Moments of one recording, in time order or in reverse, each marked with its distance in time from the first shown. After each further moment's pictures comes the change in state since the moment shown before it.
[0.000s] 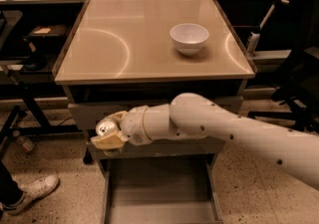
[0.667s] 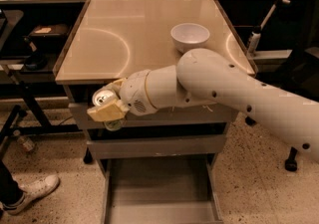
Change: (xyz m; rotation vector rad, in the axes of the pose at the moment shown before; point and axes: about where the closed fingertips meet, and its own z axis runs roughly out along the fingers) arm -0.093 -0.003 -0.058 0.041 0.022 -0.092
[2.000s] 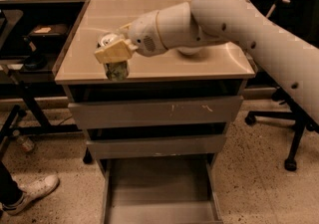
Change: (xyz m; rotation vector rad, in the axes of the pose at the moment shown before) arm -0.086 -0.086 -0.043 0.009 -0.067 0.003
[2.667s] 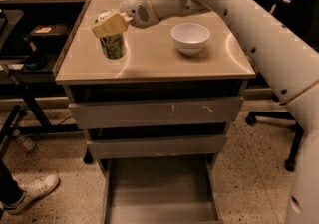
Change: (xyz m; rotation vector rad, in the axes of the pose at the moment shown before) arm -0.032 -0.065 0.020 -0.048 0.032 0.021
